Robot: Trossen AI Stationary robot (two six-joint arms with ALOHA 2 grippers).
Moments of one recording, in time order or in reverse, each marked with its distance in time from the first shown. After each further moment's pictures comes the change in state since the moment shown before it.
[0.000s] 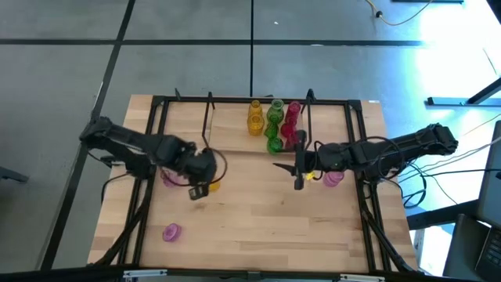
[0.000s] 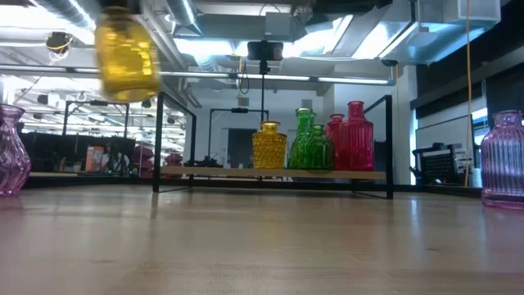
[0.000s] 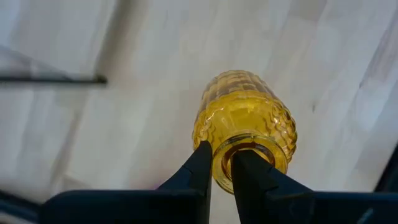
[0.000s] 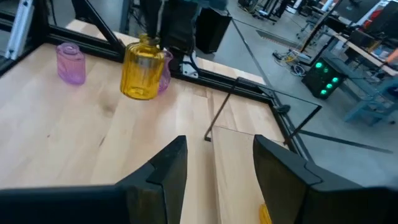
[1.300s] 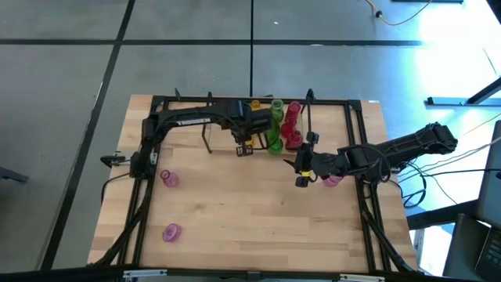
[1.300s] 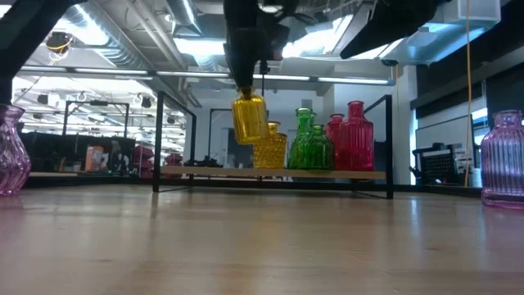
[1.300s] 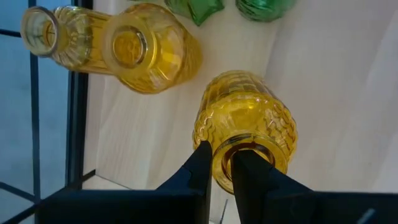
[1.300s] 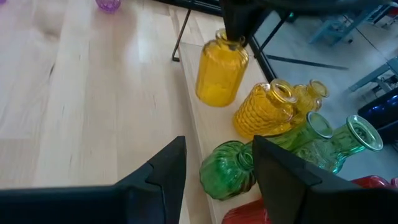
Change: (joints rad) left arm 0.453 0.588 0.604 -0.043 -0.124 0.637; right arm 0.046 0.000 0.000 -0.338 0.240 0.238
